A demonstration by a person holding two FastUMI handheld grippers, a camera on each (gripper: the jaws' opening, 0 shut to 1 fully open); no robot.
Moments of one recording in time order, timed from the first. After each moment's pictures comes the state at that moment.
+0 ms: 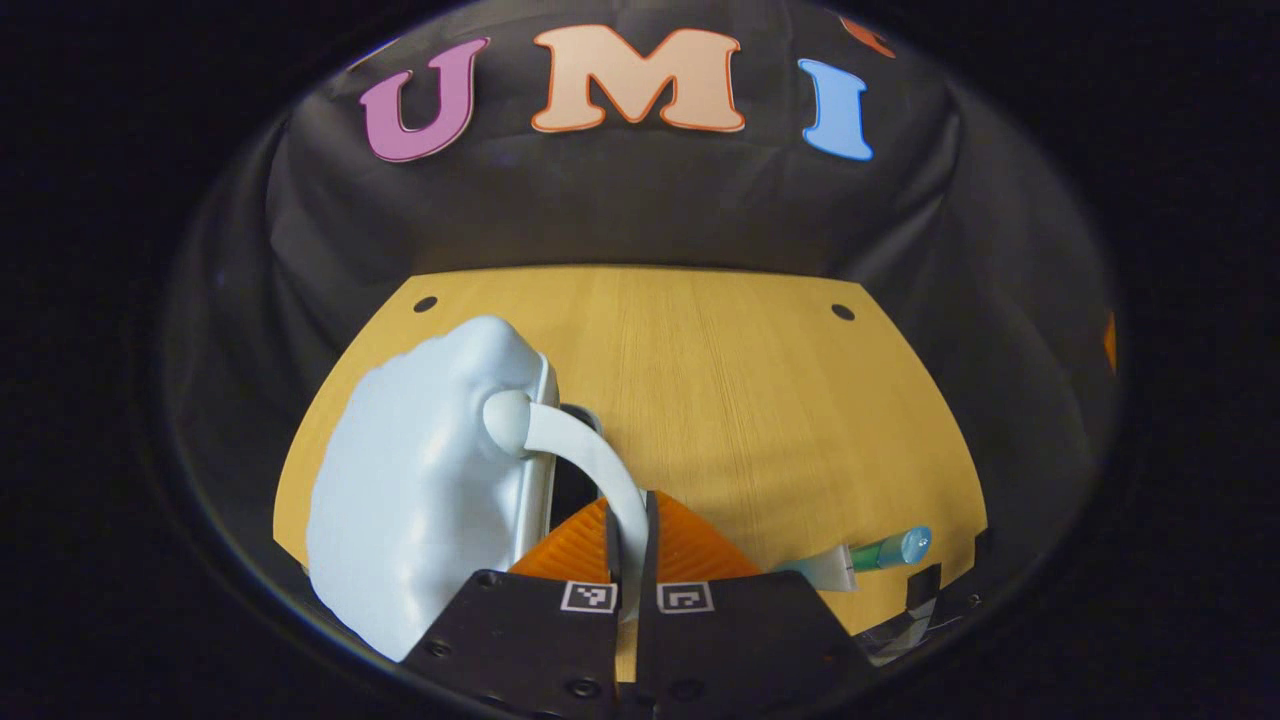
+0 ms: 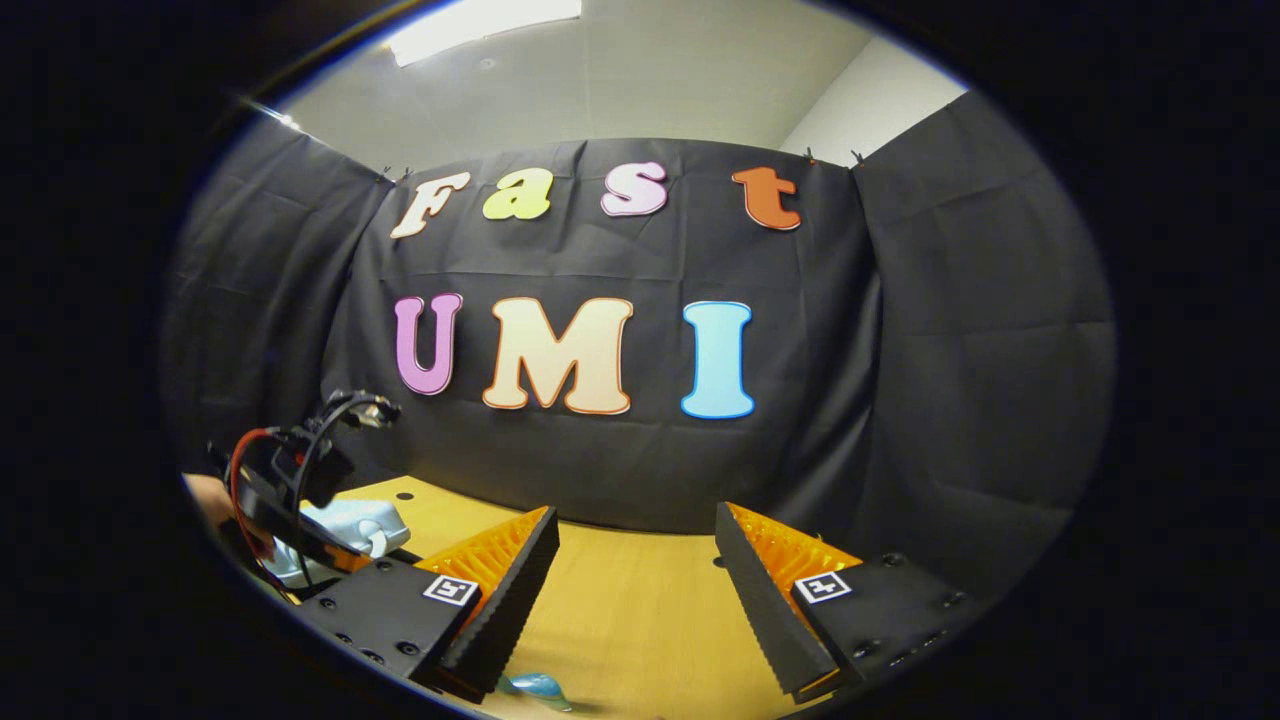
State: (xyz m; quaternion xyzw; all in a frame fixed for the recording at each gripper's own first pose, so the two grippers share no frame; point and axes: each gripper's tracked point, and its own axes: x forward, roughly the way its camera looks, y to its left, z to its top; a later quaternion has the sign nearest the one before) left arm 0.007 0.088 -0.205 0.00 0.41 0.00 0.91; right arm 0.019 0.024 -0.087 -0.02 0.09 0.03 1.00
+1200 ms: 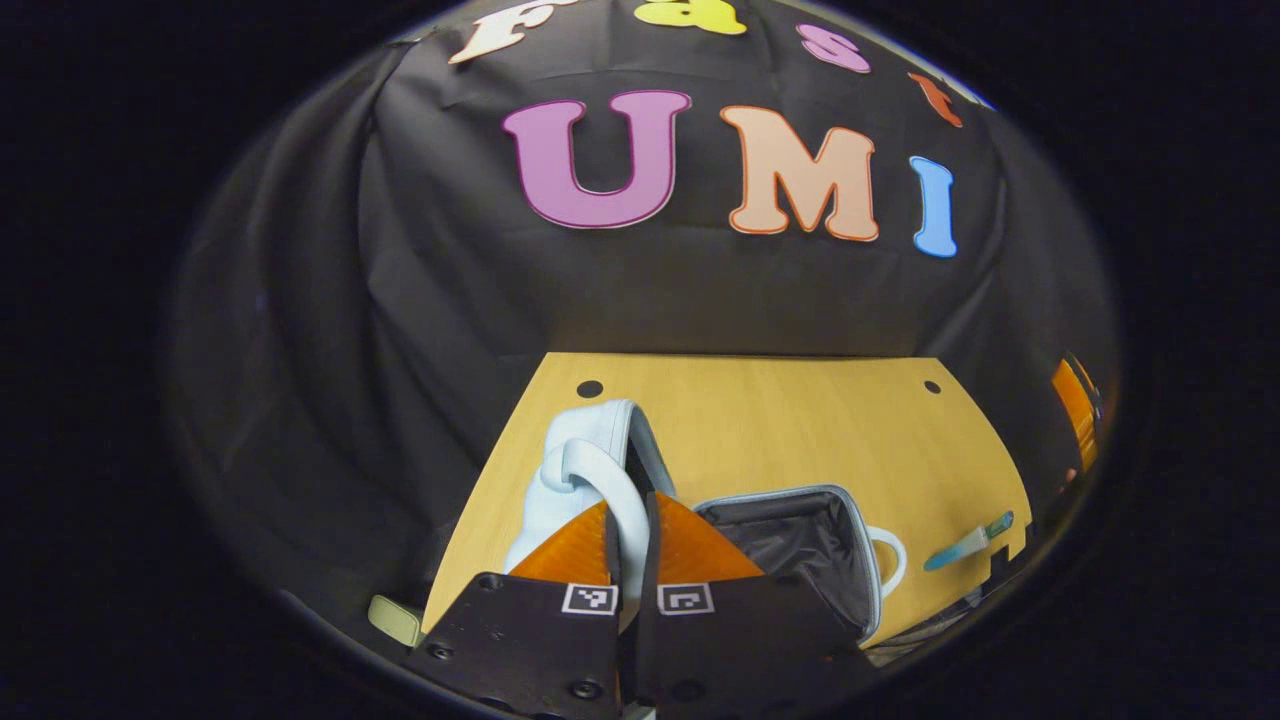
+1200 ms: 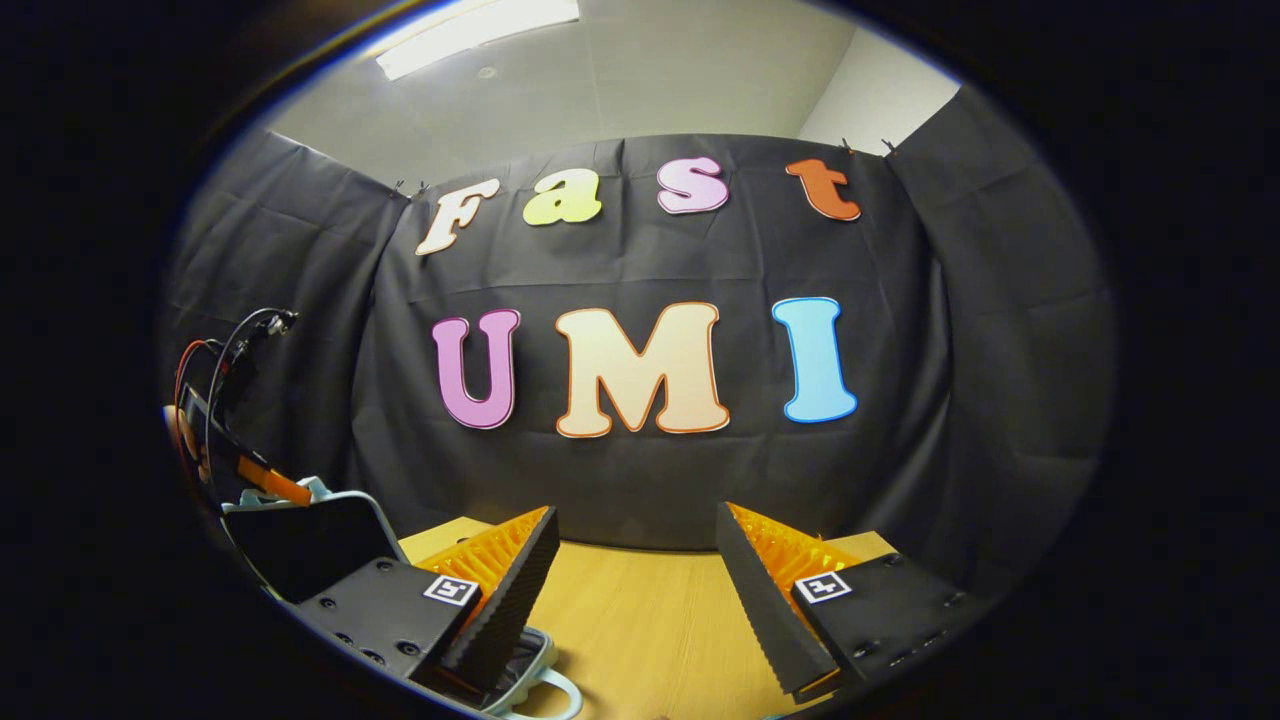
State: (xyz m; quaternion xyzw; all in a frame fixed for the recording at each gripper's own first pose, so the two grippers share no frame) left arm 0.009 0.388 -0.088 0.02 0.31 0.07 0.95; right arm 0.087 0.208 -0.106 0.02 0.07 0.05 1.00
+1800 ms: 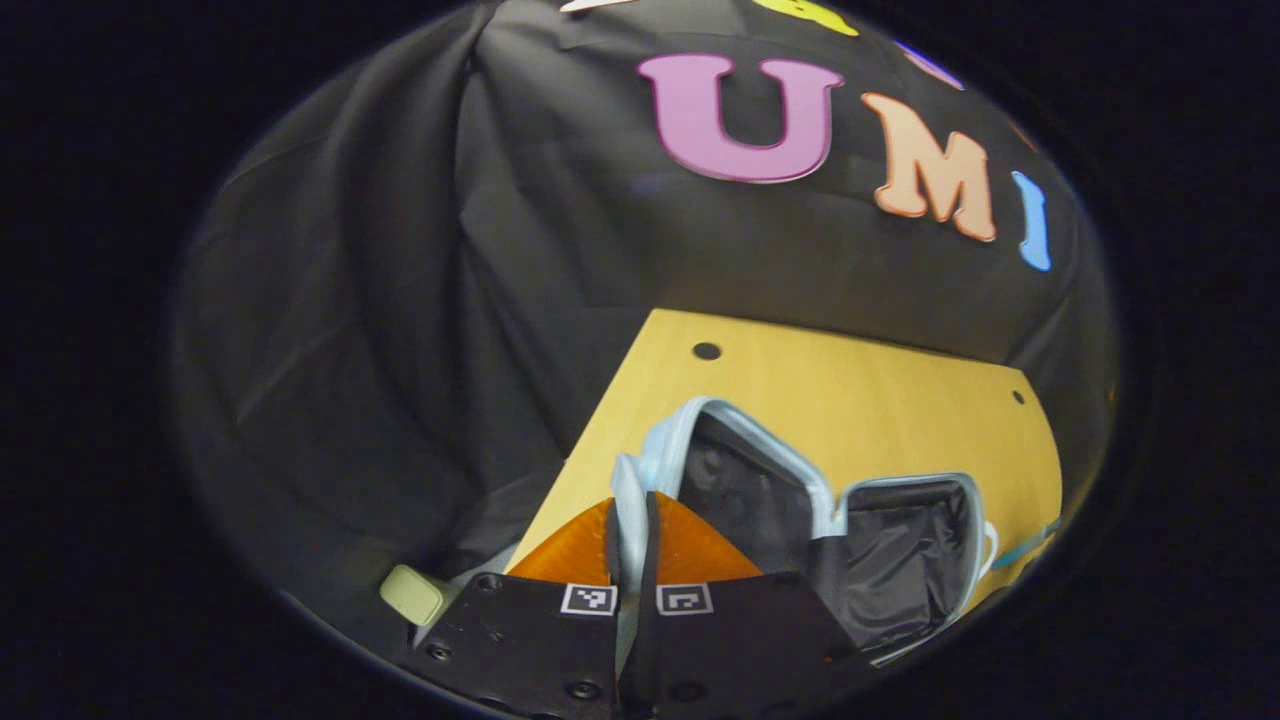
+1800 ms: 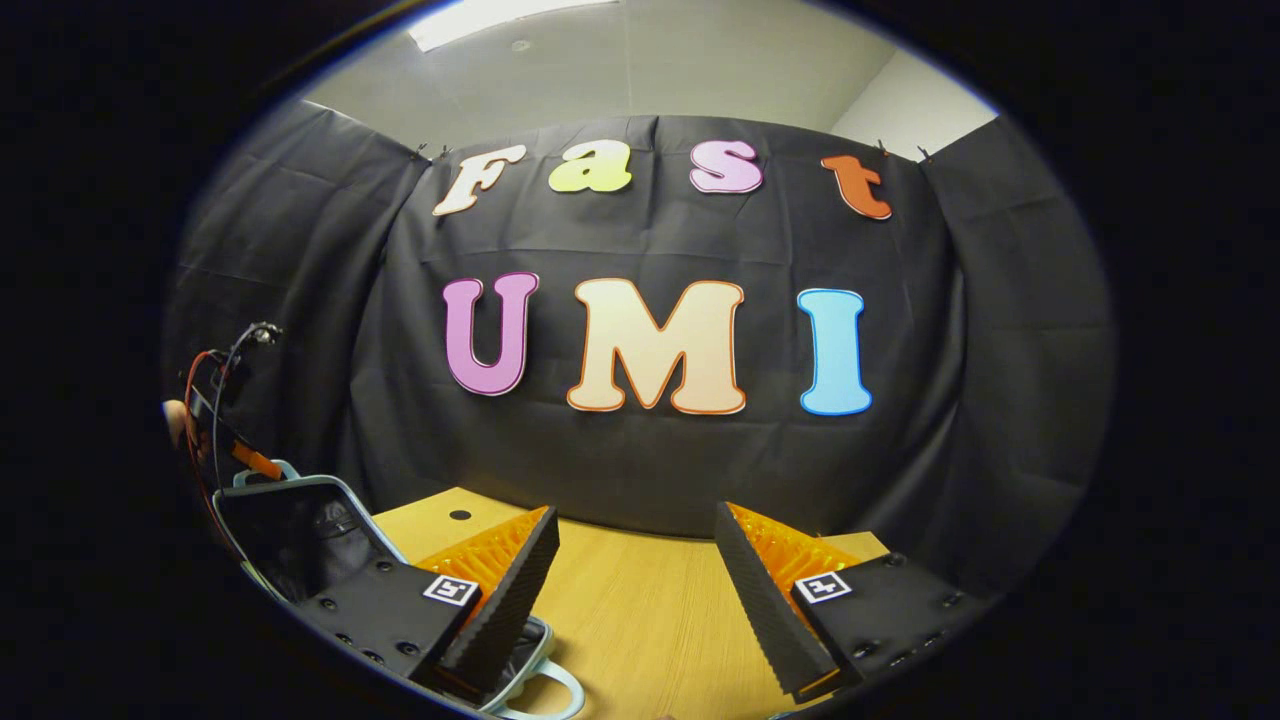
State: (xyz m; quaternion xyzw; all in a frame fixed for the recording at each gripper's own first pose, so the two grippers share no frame) left arm -0.018 0.534 -0.163 0.00 0.36 0.19 0.91; right arm 0.092 0.235 -0.127 -0.03 0.10 0.06 0.99
